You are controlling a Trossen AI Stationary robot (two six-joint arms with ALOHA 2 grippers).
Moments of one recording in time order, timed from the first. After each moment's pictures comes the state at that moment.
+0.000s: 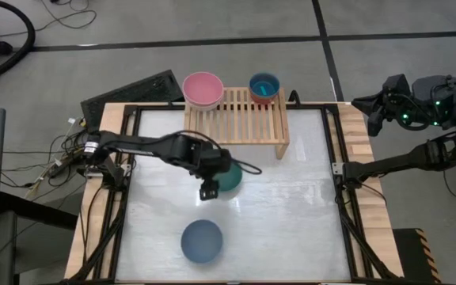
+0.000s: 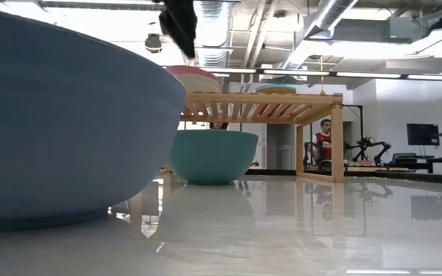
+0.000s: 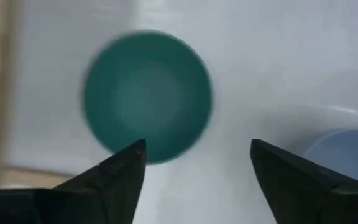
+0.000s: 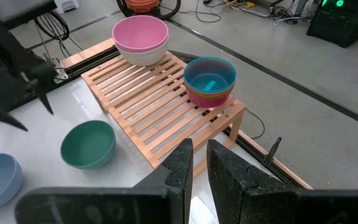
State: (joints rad) left arm -0.08 1.77 1.77 -1.18 -0.09 -0.23; right arm -0.13 0.95 1.95 -1.57 0.44 0.36
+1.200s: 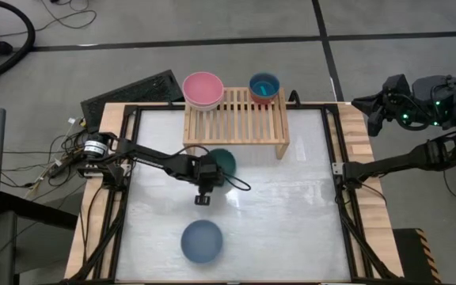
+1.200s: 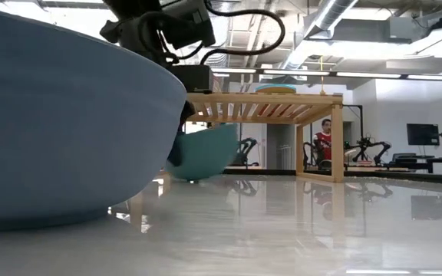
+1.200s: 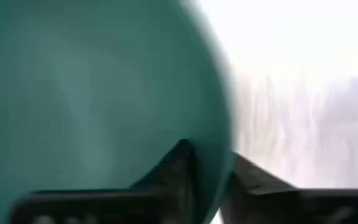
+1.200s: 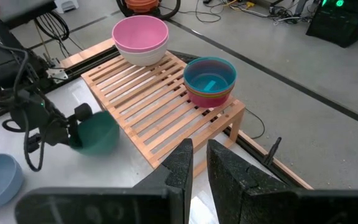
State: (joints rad) left arm -0.04 1.77 1.09 -0.49 -0.12 0.07; right arm -0.13 0.95 1.95 -1.57 0.44 0.36
